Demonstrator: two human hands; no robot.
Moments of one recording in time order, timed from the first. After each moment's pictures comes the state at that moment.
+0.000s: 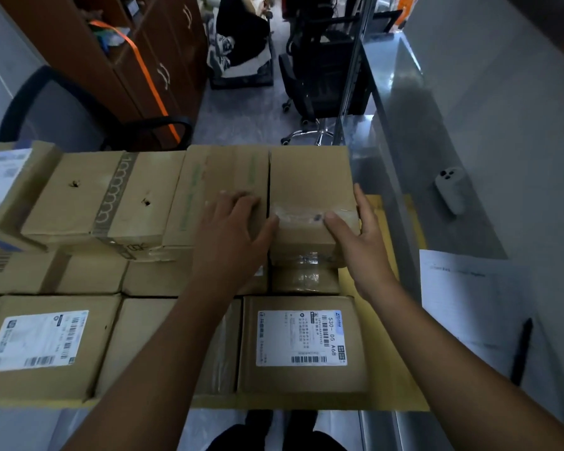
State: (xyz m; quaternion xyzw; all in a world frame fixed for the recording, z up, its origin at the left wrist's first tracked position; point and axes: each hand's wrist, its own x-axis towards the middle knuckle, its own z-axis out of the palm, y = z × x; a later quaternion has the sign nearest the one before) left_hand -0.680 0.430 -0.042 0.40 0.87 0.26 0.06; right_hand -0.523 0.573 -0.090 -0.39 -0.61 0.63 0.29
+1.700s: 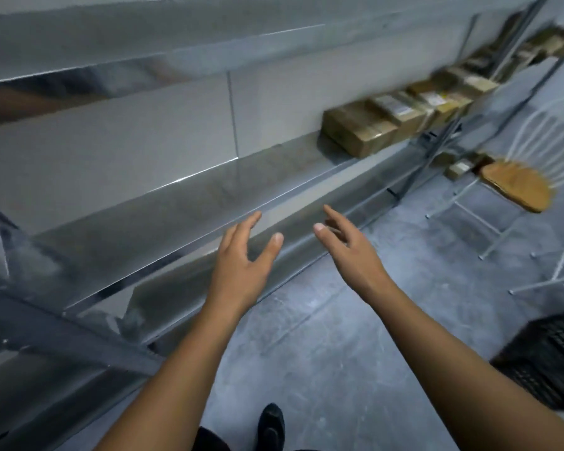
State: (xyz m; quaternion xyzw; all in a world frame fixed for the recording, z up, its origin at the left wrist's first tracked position) left_hand 0.085 -0.202 -0.077 0.82 0.06 0.08 0.56; right_hand 0.119 -0.405 -0.060 -0.84 0.00 0.06 0.53
